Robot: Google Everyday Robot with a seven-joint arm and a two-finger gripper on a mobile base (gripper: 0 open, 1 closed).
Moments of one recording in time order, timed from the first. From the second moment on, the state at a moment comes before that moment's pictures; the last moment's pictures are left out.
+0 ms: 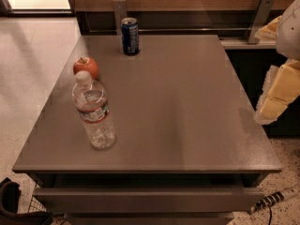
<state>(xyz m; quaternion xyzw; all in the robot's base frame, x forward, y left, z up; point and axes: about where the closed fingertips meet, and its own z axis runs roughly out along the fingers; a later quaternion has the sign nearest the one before) 0.439 -0.209 0.983 -0.60 0.77 -0.03 0.19</state>
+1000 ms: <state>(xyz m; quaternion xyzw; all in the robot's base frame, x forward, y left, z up) 0.447 -0.112 0.938 -0.55 0.71 0.23 0.36</state>
